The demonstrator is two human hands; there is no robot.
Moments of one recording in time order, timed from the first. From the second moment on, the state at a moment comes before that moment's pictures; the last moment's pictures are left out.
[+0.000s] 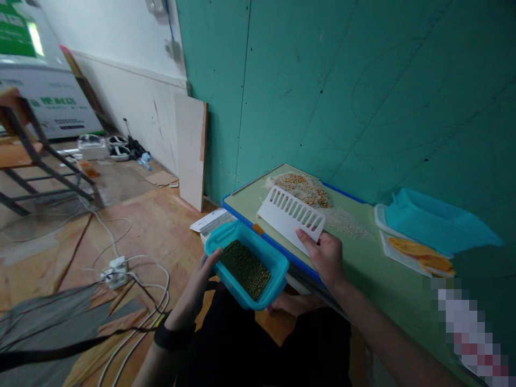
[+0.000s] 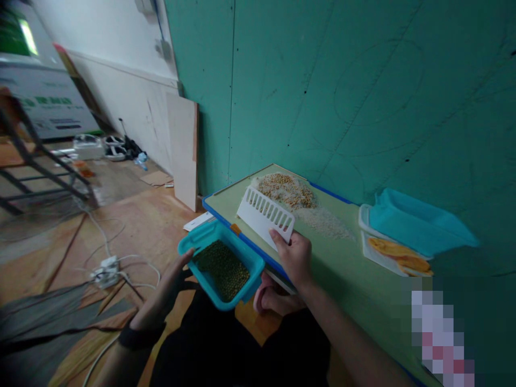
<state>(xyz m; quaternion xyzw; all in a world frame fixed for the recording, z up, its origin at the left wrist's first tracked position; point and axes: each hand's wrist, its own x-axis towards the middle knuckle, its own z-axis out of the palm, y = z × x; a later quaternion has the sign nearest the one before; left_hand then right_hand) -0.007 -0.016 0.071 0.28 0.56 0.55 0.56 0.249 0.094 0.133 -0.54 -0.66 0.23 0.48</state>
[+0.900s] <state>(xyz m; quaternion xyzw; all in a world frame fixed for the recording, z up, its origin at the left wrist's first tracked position) -0.017 -0.011 0.070 0.27 0.58 0.53 0.56 0.234 0.098 0.137 -0.50 -0.67 0.27 0.47</state>
